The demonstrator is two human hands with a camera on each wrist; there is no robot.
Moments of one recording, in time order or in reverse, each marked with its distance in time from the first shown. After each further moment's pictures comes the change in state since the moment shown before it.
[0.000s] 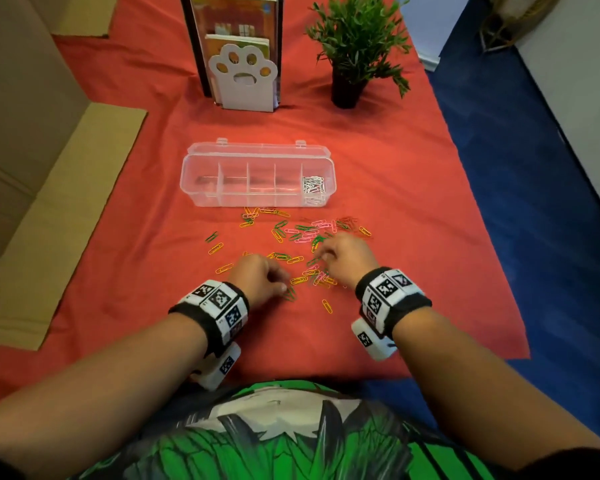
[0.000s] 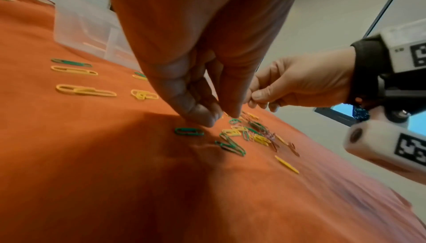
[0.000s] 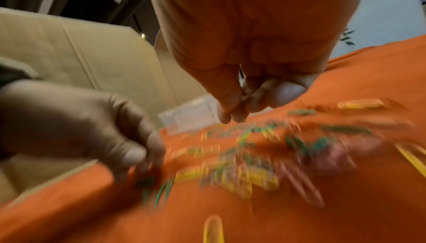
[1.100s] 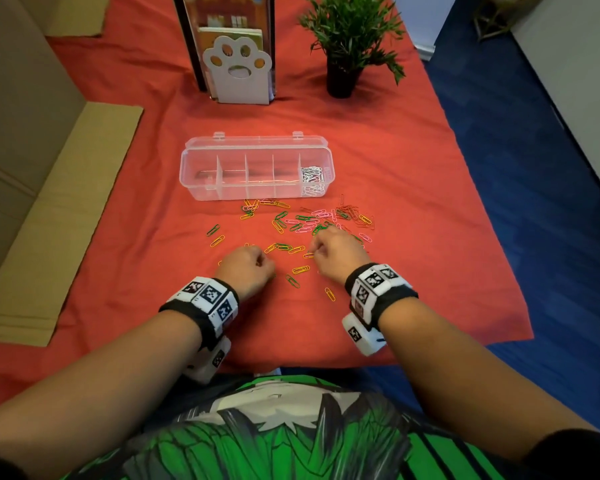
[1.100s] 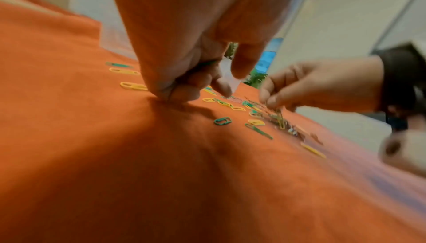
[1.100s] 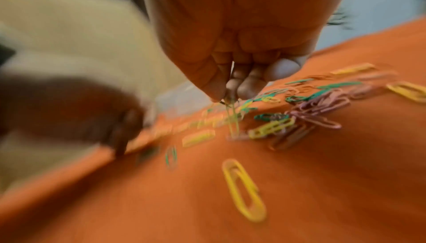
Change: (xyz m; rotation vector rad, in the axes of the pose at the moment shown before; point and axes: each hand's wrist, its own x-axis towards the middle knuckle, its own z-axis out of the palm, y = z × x) left_hand 0.001 -0.022 0.001 0.095 0.129 -0.074; right_hand 0.006 0.007 0.037 0.108 0.144 -0.085
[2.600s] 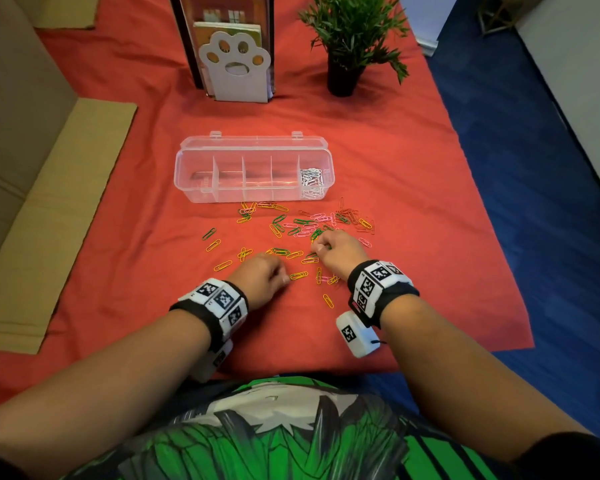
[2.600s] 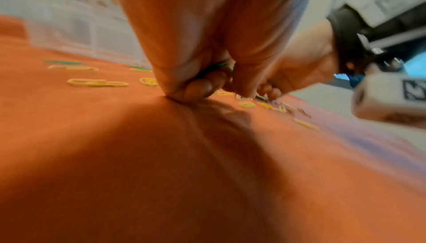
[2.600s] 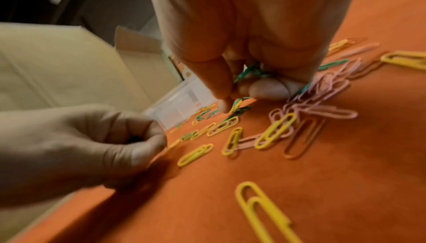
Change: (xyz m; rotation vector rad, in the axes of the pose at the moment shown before) left_hand 0.014 0.005 0.017 0.044 -0.094 0.323; right_hand 0.018 0.003 -0.007 0.148 -0.064 0.210
